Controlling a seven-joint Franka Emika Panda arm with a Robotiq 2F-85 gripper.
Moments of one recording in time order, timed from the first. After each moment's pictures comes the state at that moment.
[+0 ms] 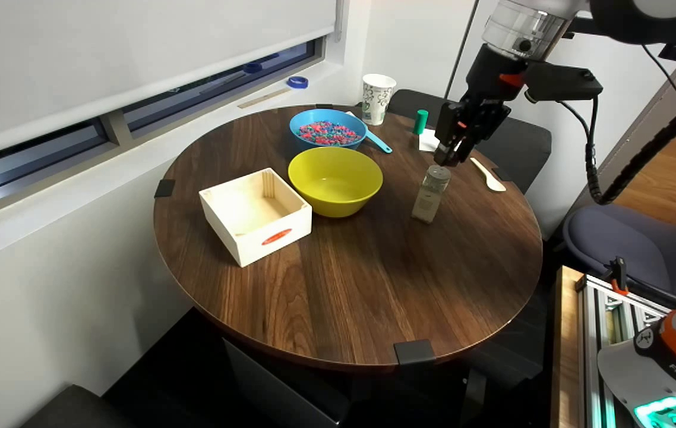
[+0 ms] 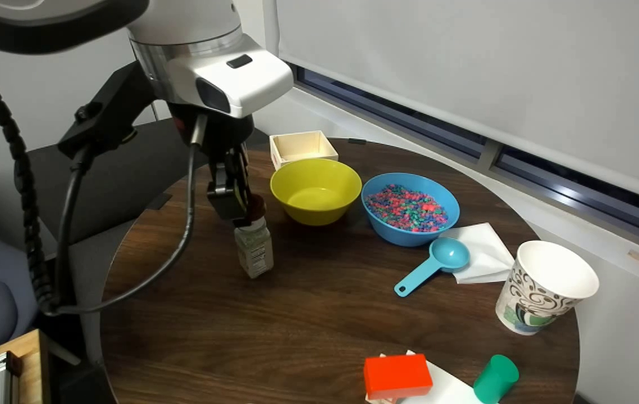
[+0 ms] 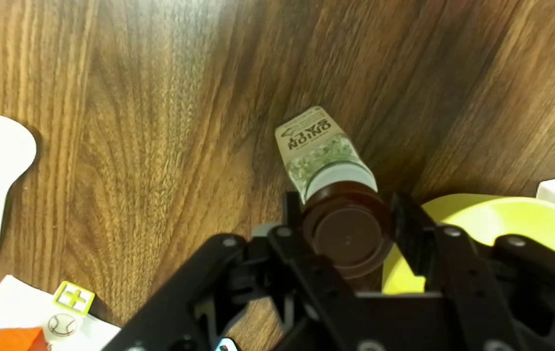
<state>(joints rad) -0.05 -0.37 0.07 -2.36 0.08 2.12 0.45</state>
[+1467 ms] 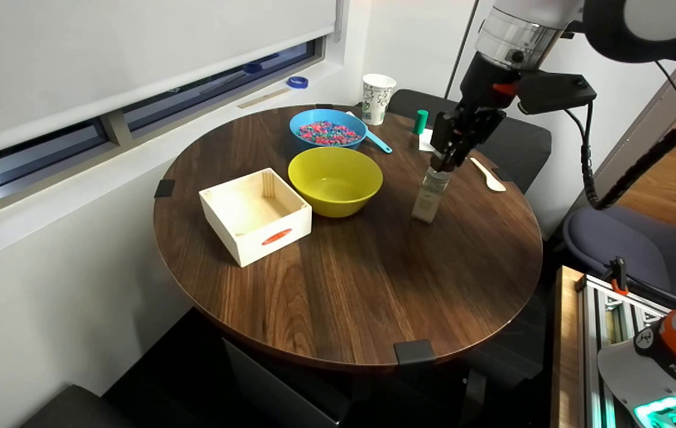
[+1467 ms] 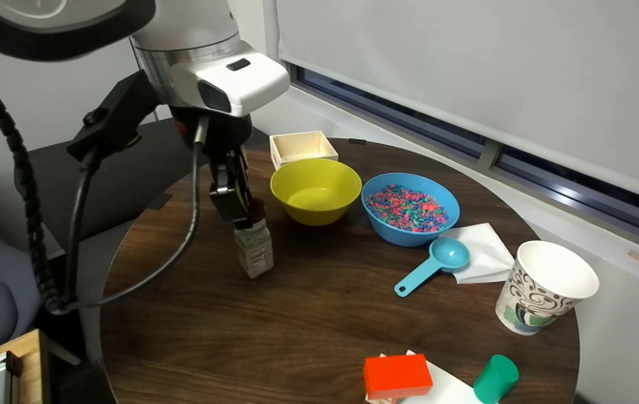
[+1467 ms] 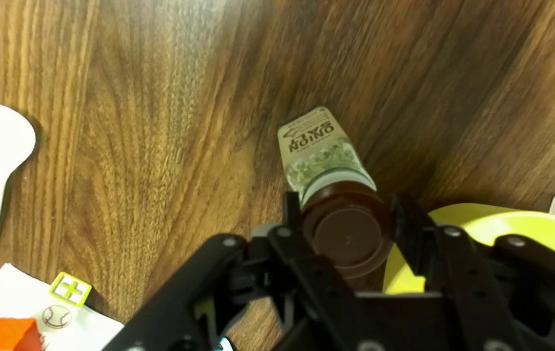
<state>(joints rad) -0.05 -0.36 0.10 -2.36 0.03 2.14 0.47</state>
